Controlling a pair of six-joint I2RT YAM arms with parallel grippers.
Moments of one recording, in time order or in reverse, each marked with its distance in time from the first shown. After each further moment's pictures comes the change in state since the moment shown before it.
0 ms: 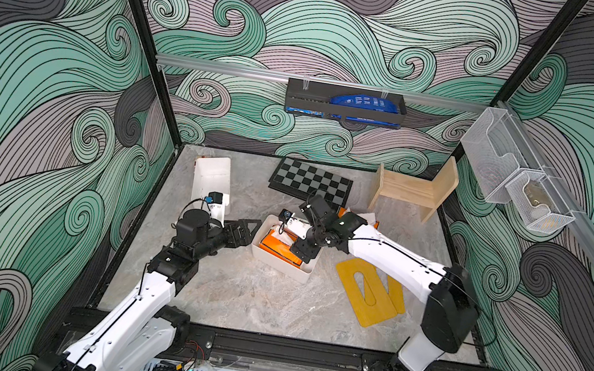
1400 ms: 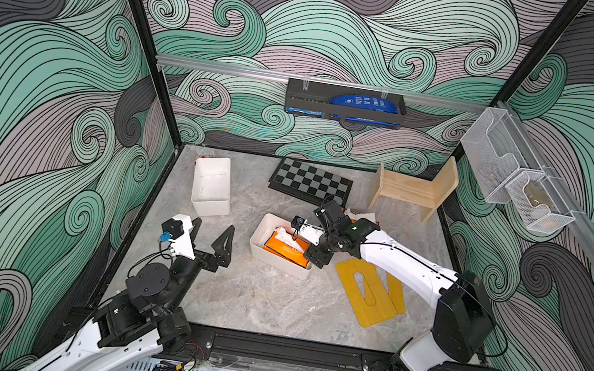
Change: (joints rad) left arm -0.627 -0.557 -0.013 -0.199 -0.988 0.261; right arm -0.066 -0.010 -0.147 0.019 -0.071 -0.105
